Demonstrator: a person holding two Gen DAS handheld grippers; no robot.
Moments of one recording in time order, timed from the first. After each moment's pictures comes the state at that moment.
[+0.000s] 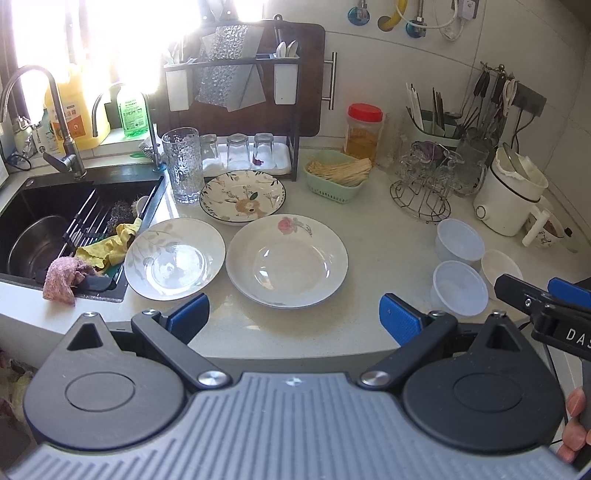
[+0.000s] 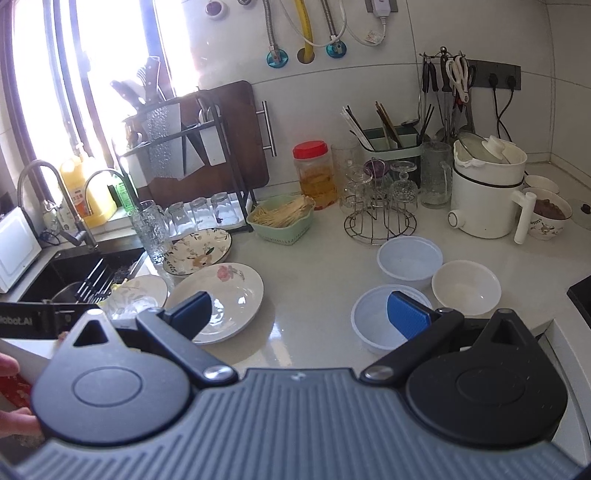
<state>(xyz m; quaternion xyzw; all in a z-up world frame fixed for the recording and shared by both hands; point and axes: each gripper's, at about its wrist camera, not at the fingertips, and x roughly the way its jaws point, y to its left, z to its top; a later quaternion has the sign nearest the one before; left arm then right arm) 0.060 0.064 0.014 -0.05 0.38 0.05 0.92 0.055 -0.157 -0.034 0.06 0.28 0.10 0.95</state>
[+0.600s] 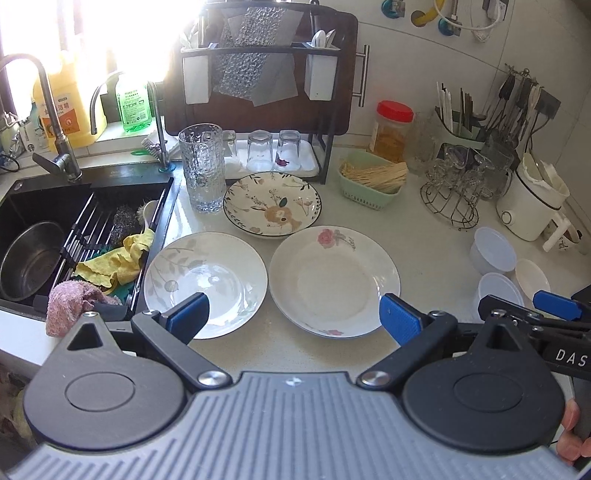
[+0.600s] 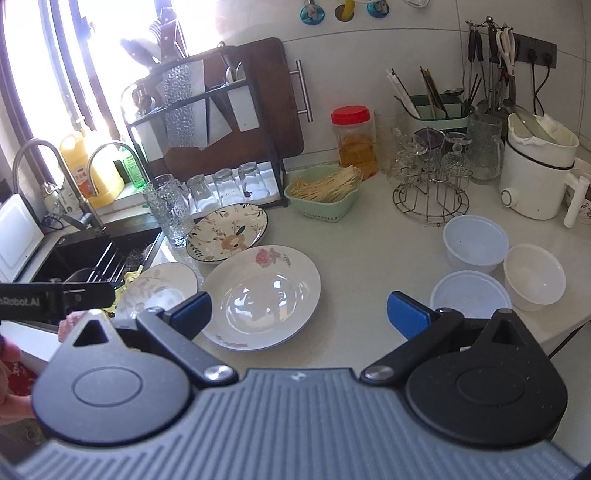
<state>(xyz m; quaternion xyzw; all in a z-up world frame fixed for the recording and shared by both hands) 0.121 0.167 -0.002 -0.05 0.40 0.03 0.92 0.104 -0.064 -0.050 0.06 0.33 0.12 0.93</state>
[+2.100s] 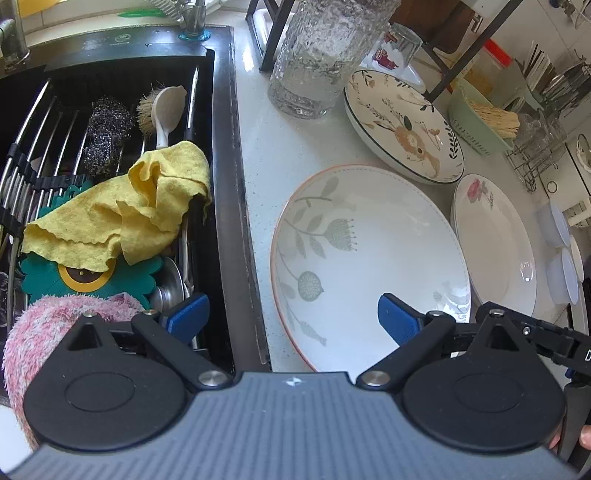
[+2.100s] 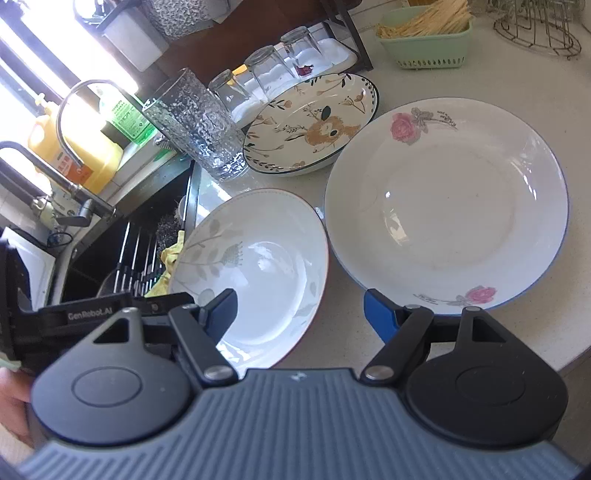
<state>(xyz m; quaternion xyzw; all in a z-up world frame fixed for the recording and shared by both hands) 0.271 0.425 -0.188 -0.14 0.54 -0.09 0.82 0.204 0.124 -0.178 0.22 0.46 0.11 0.85</state>
